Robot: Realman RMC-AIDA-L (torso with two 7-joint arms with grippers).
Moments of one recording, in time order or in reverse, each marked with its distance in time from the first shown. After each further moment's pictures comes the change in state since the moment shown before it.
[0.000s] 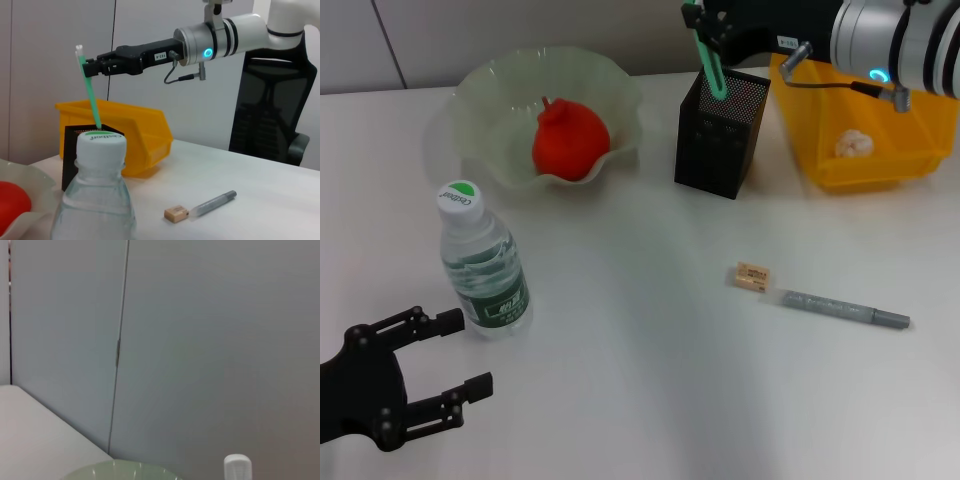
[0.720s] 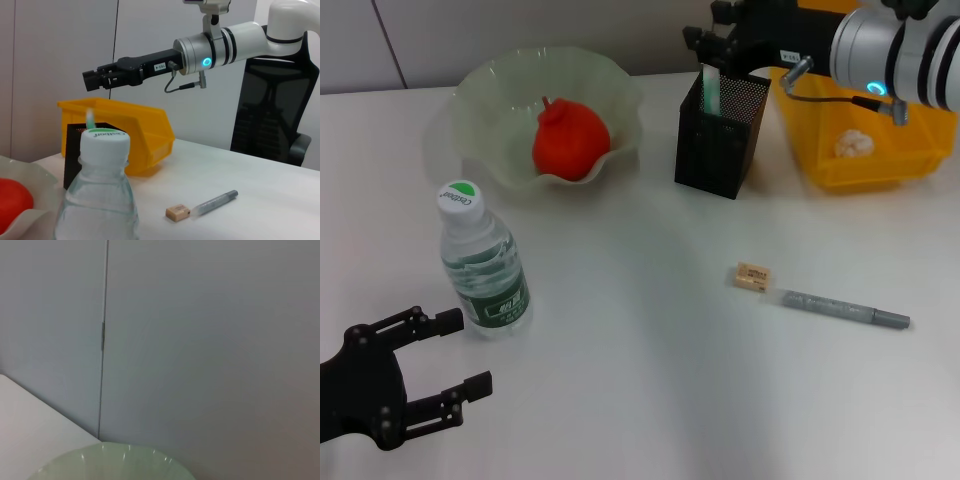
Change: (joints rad) left arm -0.002 0.000 -0.008 -0.003 0.006 -0.002 -0.005; right arm 0.016 -0.004 0.002 0.074 0.006 0.035 -0.004
